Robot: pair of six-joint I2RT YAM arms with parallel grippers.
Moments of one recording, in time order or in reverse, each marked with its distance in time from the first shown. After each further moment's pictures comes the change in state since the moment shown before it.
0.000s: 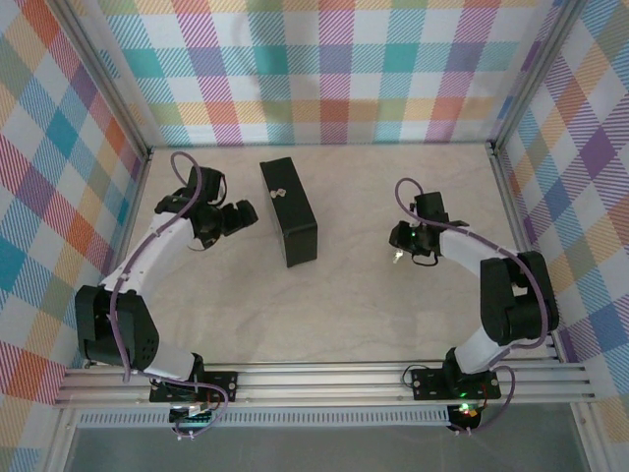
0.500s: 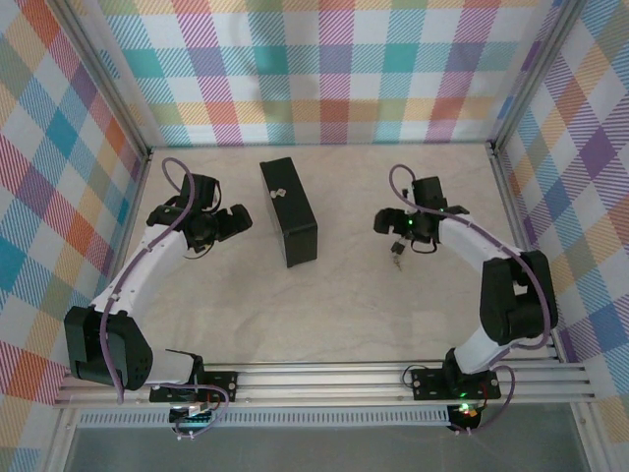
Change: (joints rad) left arm 0.000 -0.088 -0.045 -0.011 -0.067 0.007; right arm 0.048 -0.021 0.175 -0.121 -0.036 -0.118
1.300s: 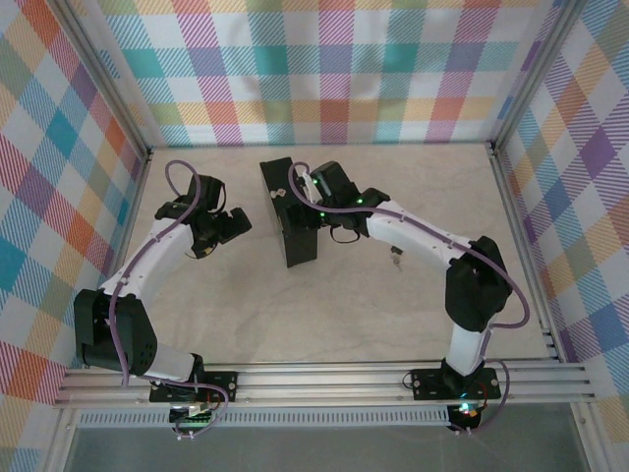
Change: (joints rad) left arm 0.002 0.079 0.001 -0.015 -0.037 -0.090; right arm 0.498 0.227 0.467 -0.069 0.103 -0.034
